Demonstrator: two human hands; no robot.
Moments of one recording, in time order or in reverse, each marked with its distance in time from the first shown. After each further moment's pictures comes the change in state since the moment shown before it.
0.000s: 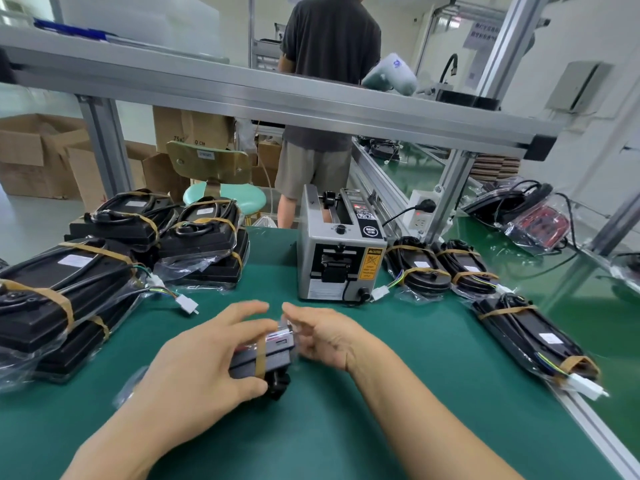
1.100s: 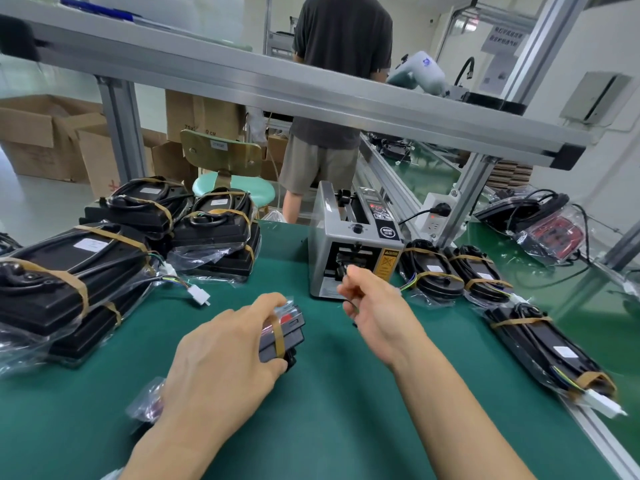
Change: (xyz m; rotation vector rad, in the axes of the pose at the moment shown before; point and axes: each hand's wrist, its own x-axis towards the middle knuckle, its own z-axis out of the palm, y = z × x) left_hand 0.003 0.012 0.018 0.153 0.252 -0.200; right_hand -0.044 -0.032 -0.011 0.223 0.277 -0.373
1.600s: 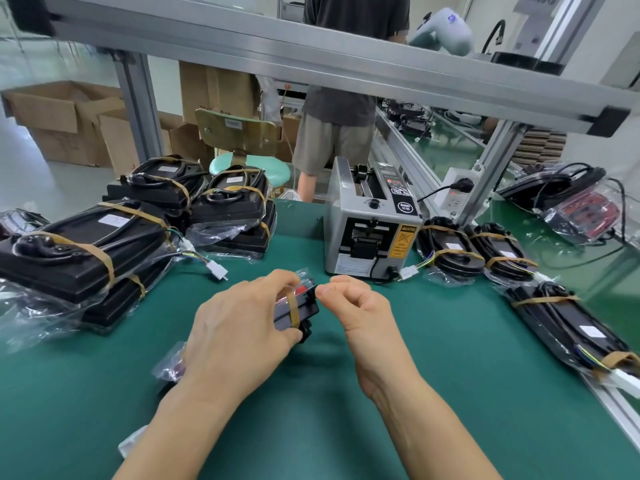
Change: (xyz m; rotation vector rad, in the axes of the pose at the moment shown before) left_hand 0.001 -0.001 0.003 0.000 0.046 -0.008; right_hand -0.054 0.033 0.028 -0.213 -0.051 -0.133
